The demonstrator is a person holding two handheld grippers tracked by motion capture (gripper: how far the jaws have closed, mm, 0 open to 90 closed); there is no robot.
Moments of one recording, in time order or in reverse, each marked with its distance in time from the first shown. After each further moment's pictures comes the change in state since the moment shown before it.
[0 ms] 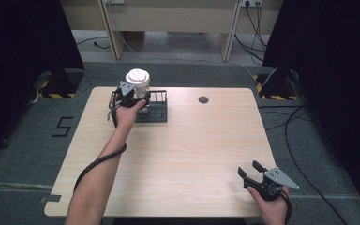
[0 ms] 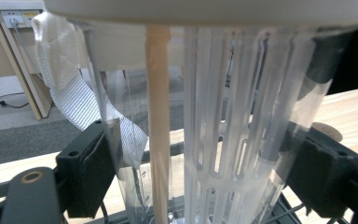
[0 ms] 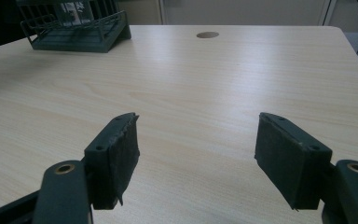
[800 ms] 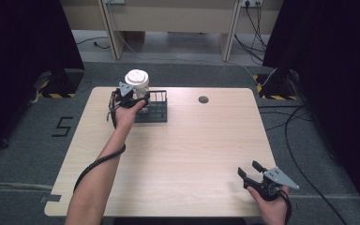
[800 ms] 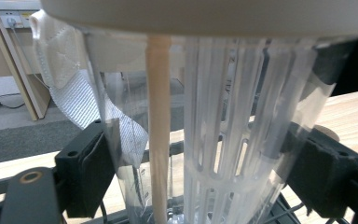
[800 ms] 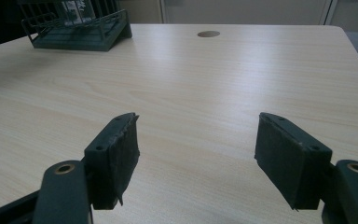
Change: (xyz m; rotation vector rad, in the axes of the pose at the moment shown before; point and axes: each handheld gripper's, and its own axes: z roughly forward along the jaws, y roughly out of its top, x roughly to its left) left arm 0.003 -0.003 -0.001 -0.015 -0.015 -0.012; right arm 0.001 0.000 0.000 0.004 0.003 -0.001
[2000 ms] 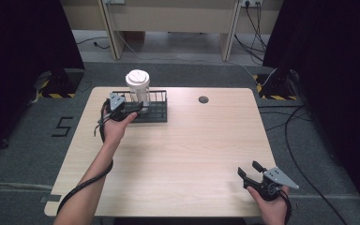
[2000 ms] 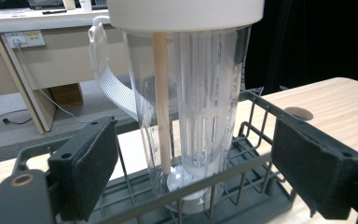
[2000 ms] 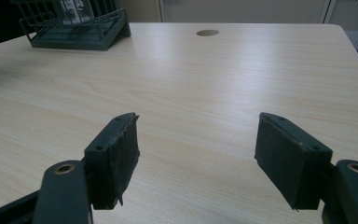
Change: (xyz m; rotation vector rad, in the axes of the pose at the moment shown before) left arm -0.001 -0.011 -0.067 -0.034 -0.020 0.080; right arm 0.000 0.000 0.000 0.006 -0.004 0.002
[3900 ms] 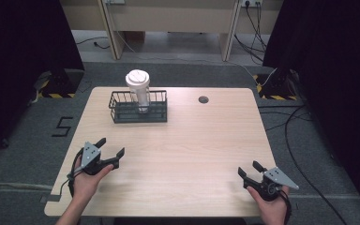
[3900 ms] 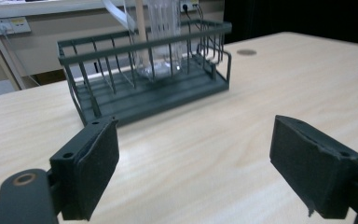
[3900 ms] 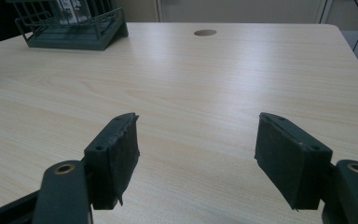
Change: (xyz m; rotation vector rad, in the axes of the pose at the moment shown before) left arm -0.012 -0.087 -0.153 0.038 -0.077 0.056; right arm 0.000 0.000 0.000 0.001 -0.011 -0.002
